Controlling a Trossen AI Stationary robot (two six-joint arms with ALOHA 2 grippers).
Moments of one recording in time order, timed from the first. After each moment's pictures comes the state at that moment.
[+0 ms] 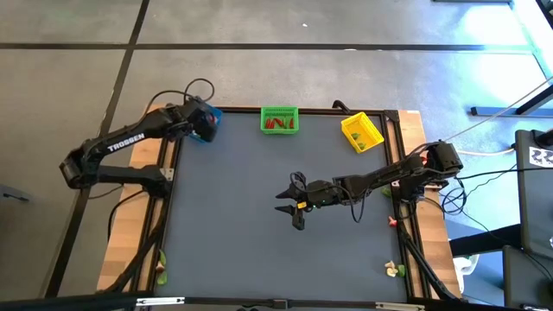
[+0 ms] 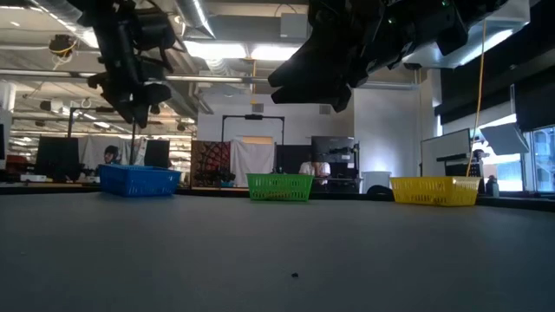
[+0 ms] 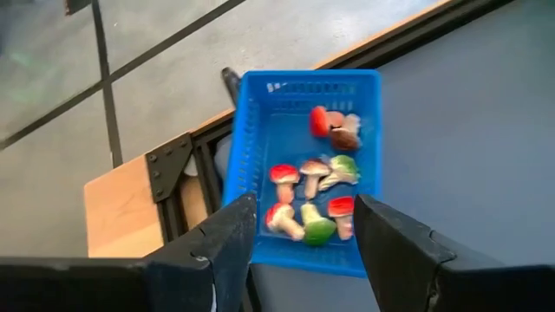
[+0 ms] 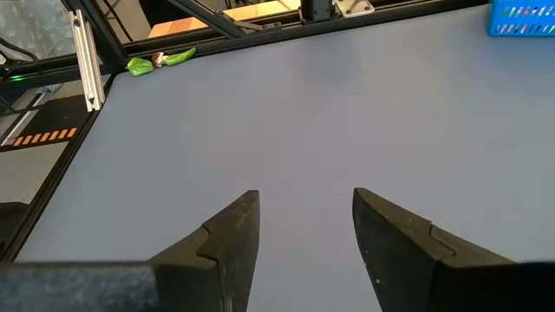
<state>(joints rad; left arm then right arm) 0.70 1.09 0.86 -0.84 -0.56 -0.29 0.22 1.67 0.90 0.33 0.15 0.26</state>
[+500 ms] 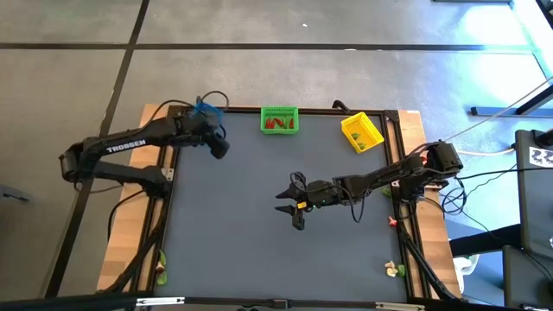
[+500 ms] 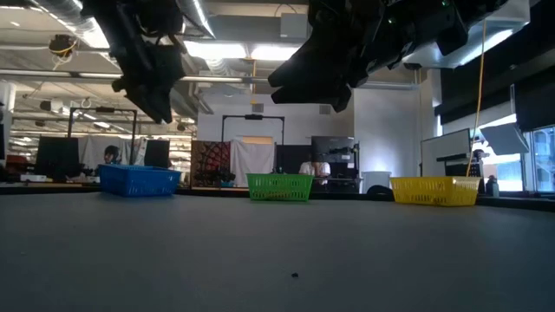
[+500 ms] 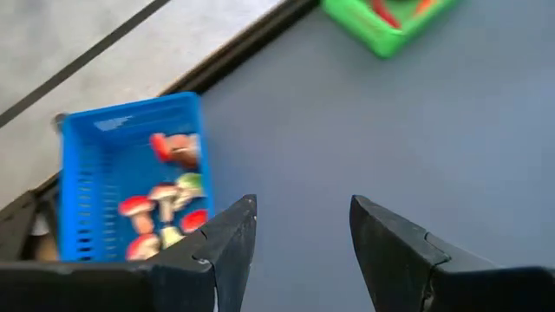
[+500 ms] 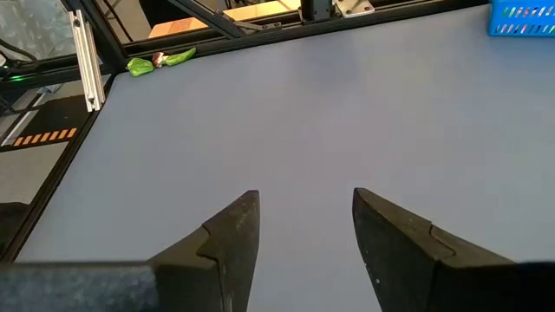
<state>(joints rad) 0.47 1.09 0.86 -0.77 -0.38 -0.29 0.22 1.67 0.90 0.33 0.15 0.26</state>
